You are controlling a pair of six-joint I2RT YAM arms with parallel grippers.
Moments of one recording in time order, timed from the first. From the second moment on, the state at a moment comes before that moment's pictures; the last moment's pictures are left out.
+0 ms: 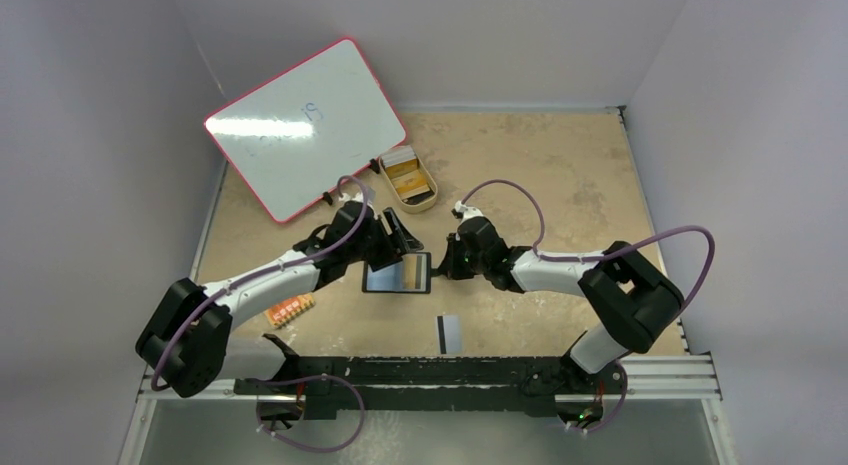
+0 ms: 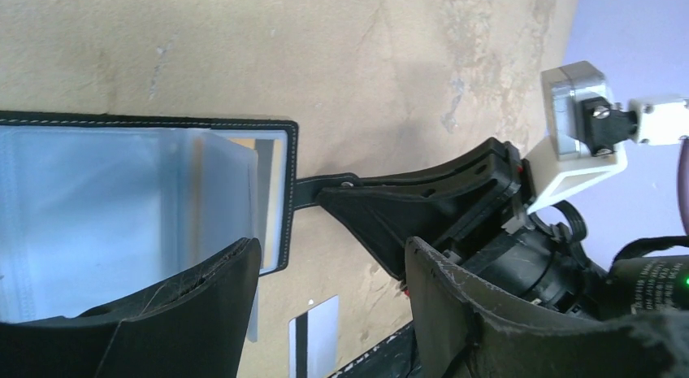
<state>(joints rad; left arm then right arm) -0.63 1.30 0.66 -0.04 0.12 -1.04 0.76 1.57 0.65 0.14 -0.01 0.63</state>
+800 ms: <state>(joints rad) -0.63 1.35 0.77 -0.22 0.01 -0.96 0.76 1.49 0.69 0.01 -0.01 0.60</state>
